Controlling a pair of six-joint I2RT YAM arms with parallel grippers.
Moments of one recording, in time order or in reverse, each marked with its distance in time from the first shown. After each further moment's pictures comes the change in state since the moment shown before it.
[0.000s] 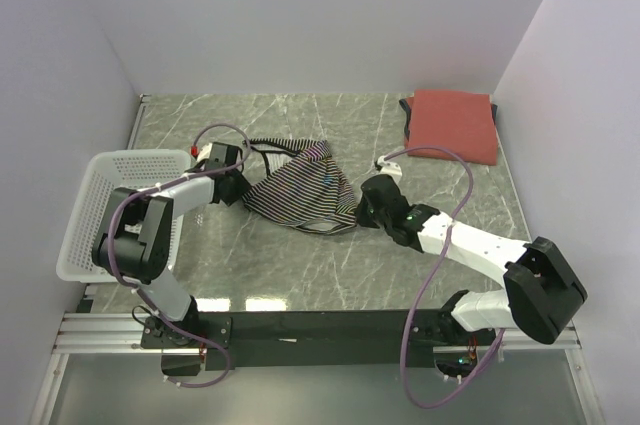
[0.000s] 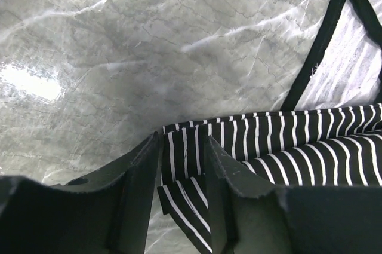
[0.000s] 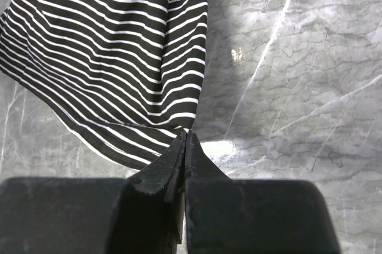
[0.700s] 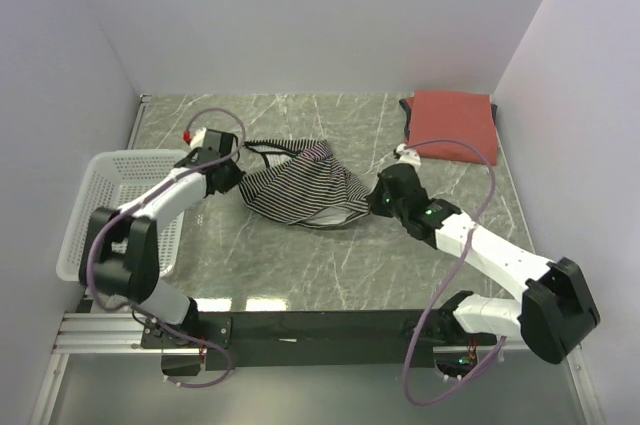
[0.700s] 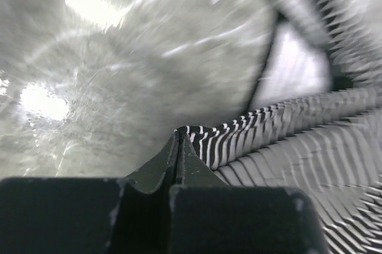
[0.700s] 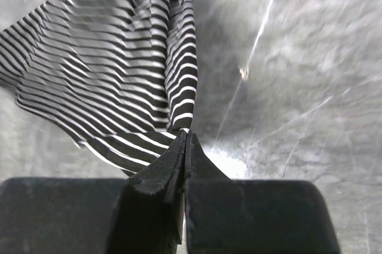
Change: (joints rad) left arm -0.010 -0.103 0.082 -0.151 -0.042 0.033; right arm -0.103 -0.100 0.026 -0.060 -0.038 -0.043
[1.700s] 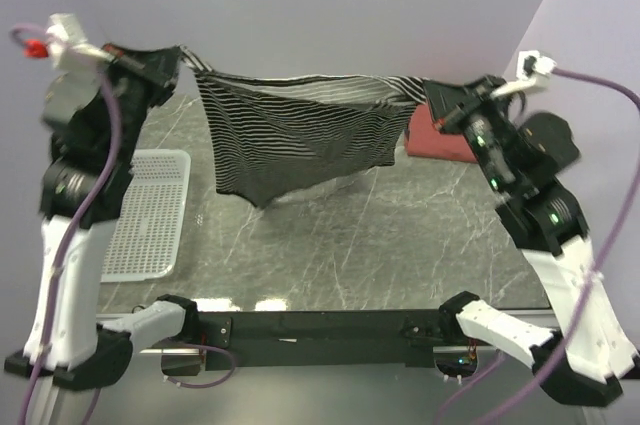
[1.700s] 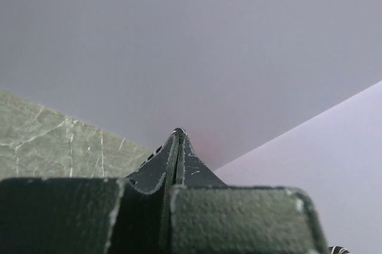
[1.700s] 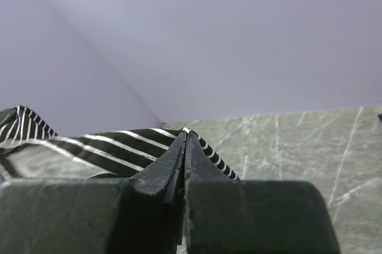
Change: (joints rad) left arm 0.007 -0.458 0.769 -0.161 0.041 0.069; right arm -0.109 -0.225 0.788 -0.172 -0.045 -0.171
